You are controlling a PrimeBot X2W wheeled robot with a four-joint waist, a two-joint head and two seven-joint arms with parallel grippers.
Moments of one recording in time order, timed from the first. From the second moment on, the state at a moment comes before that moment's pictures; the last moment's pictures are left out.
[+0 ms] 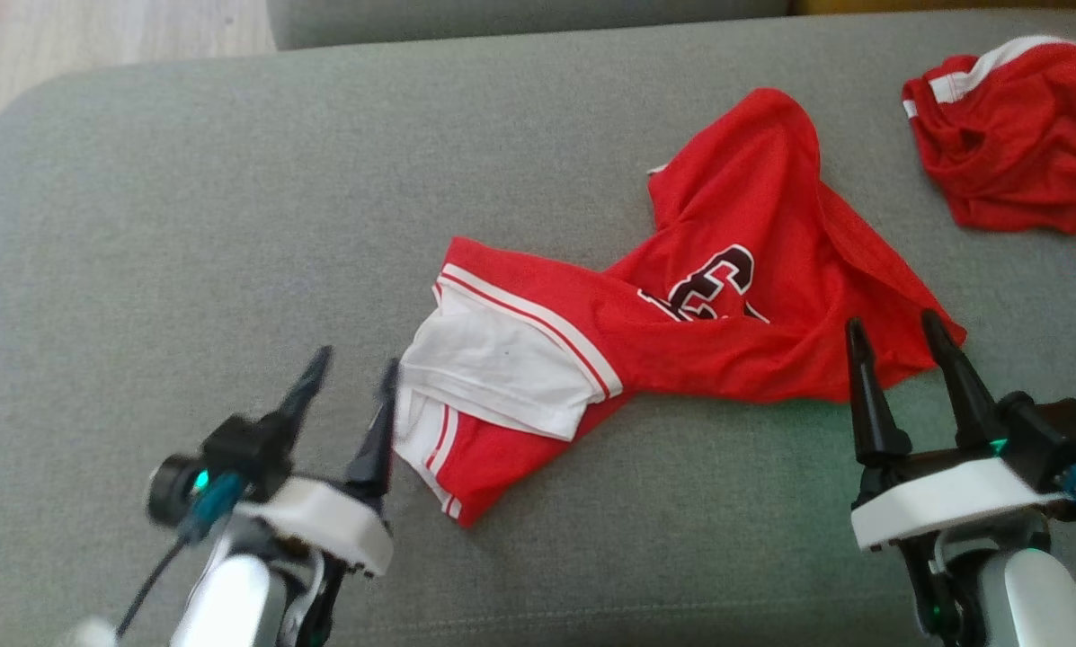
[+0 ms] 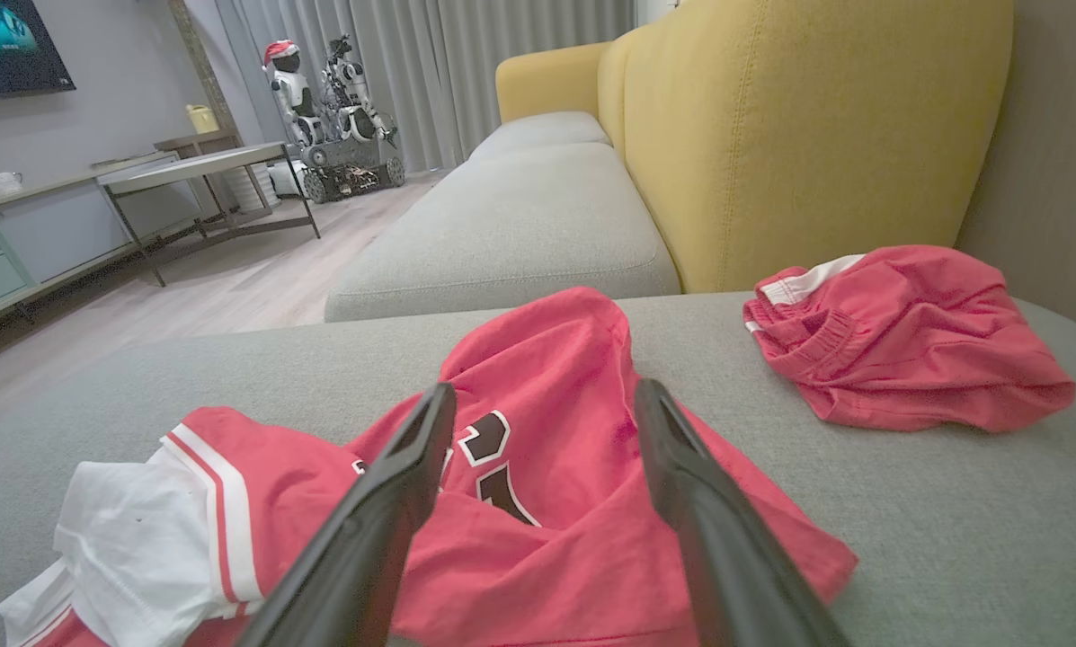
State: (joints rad) left arm -0.08 0.12 -0.27 0.17 -0.18 -0.02 -0.19; right arm 0.01 -0.05 0.02 -0.04 0.17 0.13 0.00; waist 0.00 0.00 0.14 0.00
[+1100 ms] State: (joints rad) left arm -0.27 0.17 -0.35 0.28 -0.35 -0.11 0.00; right arm -0.13 -0.11 -0.16 0.18 0.18 0.13 0.05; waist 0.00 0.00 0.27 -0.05
